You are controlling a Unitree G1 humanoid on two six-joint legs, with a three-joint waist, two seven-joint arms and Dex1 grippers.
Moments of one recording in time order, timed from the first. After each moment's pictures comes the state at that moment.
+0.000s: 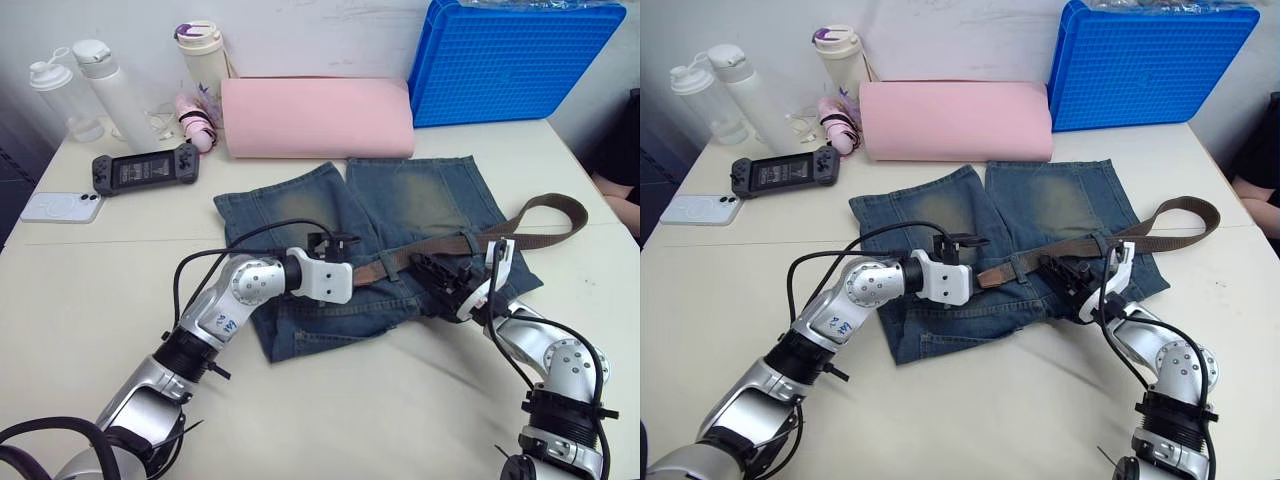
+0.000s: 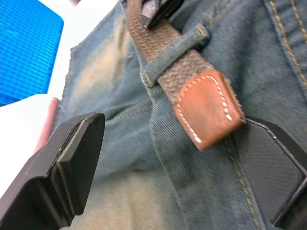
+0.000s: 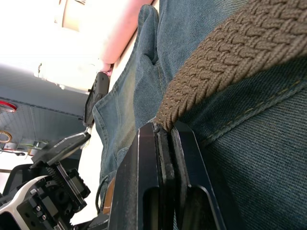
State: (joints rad) left arm -0.63 0.43 -0.44 0.09 0.31 -0.19 -0.61; right arm -0.30 -0.27 -0.50 -0.04 1.28 1.09 0.15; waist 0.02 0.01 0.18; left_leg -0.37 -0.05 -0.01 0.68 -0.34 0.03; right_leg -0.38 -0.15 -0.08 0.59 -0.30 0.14
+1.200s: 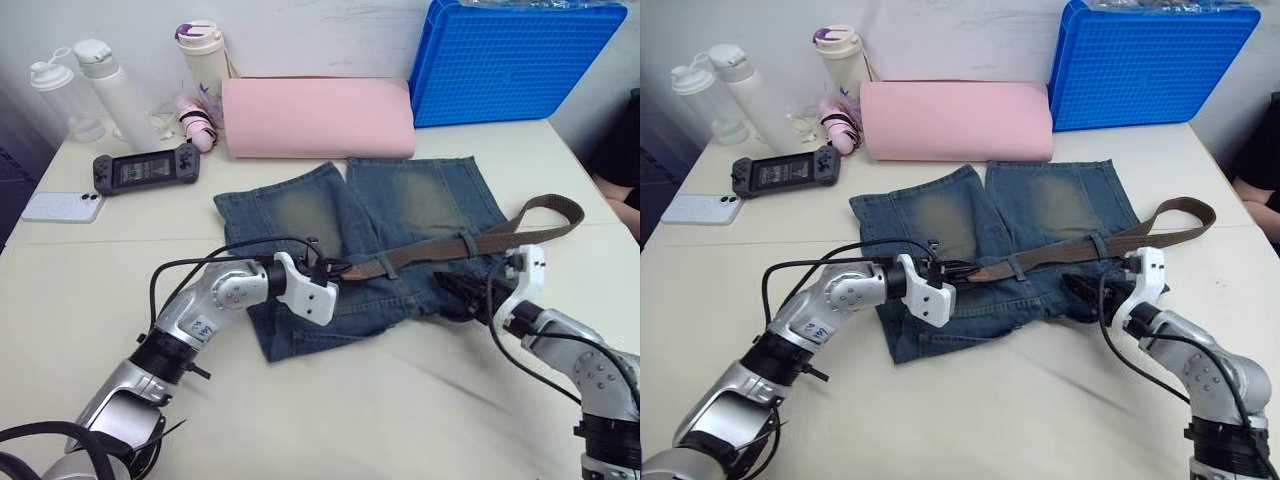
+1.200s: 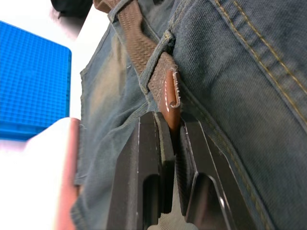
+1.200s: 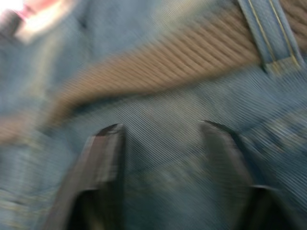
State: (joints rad) left arm -0.58 0.60 -0.38 0.03 0.39 -0.46 -0.63; right arm -0.16 -0.57 -0.27 -0.16 0.84 0.83 0.33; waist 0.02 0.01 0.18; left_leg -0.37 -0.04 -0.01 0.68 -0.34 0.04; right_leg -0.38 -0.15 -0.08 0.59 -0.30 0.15
